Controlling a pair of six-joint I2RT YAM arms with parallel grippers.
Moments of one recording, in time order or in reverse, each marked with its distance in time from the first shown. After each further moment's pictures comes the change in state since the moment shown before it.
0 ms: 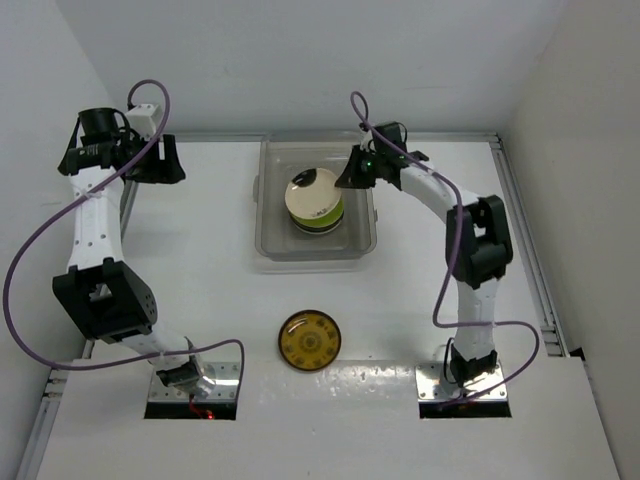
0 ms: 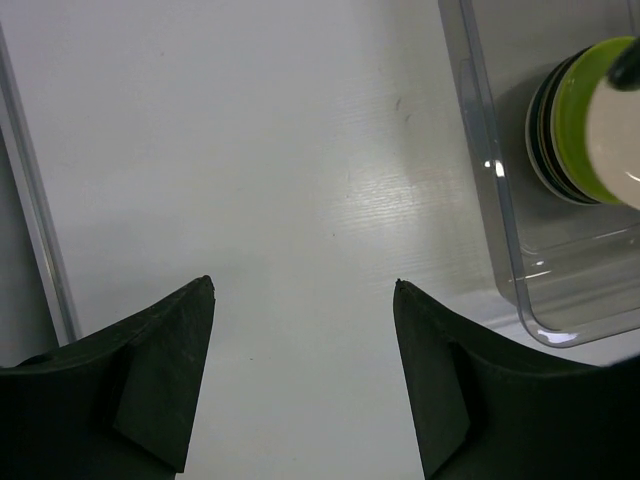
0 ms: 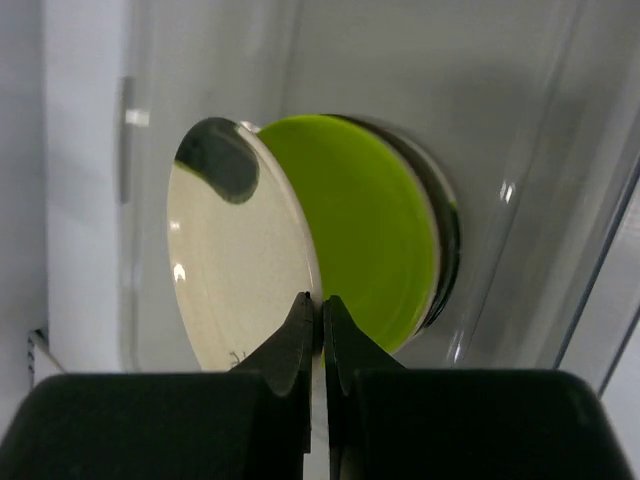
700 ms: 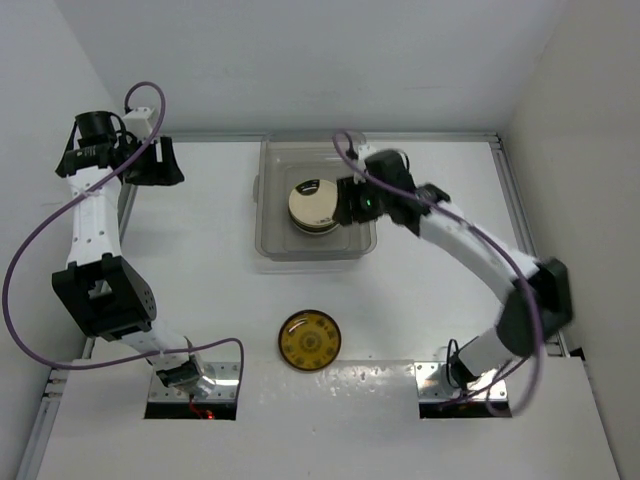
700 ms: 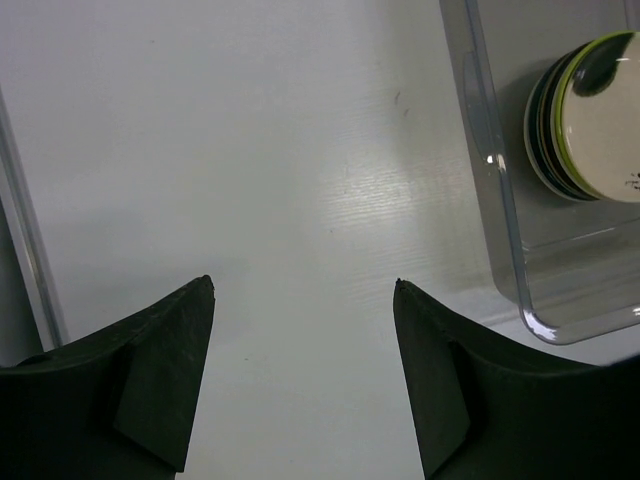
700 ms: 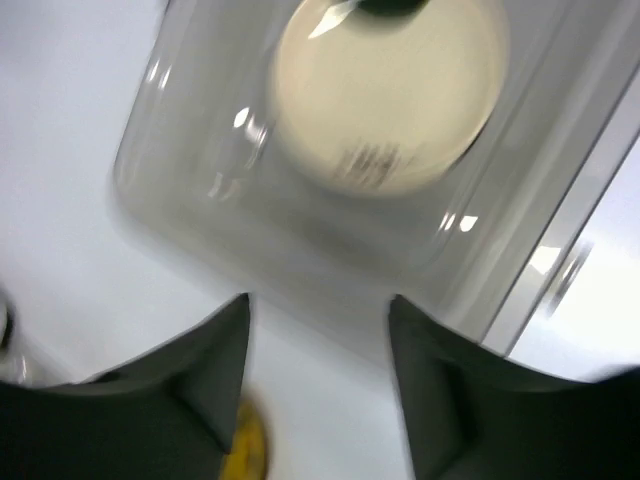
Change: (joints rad) left arm 0.032 0.023 -0.007 0.004 0.035 0.003; right arm 0.192 -0.362 -0.231 -0.162 0.265 -0.218
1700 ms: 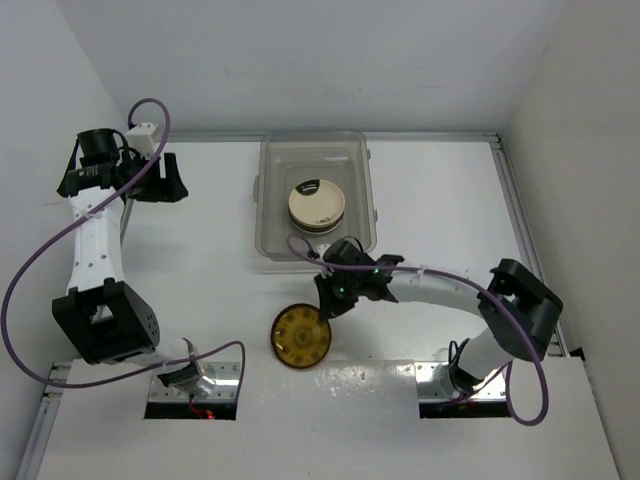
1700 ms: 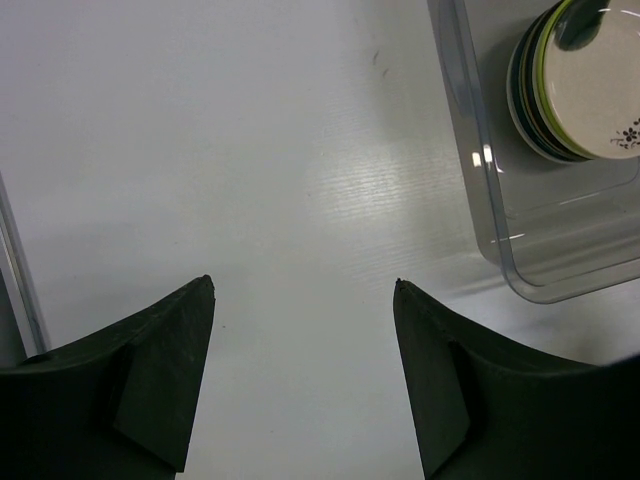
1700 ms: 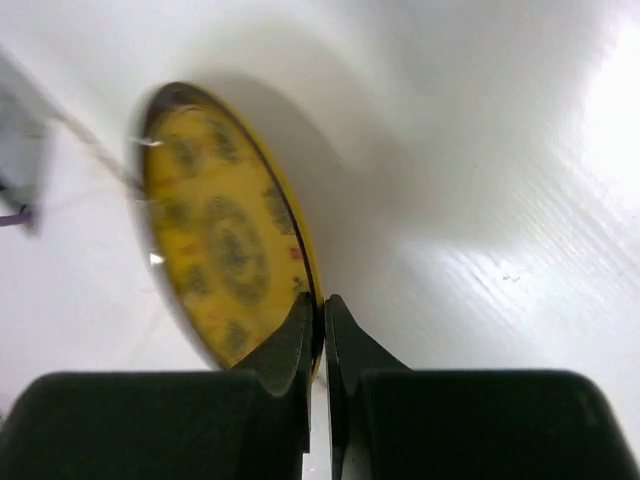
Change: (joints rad) left arm 0.001 -0.153 -0.174 0.012 0.019 0.008; right arm 0.410 -0.083 -0.581 0.225 -0.129 0.220
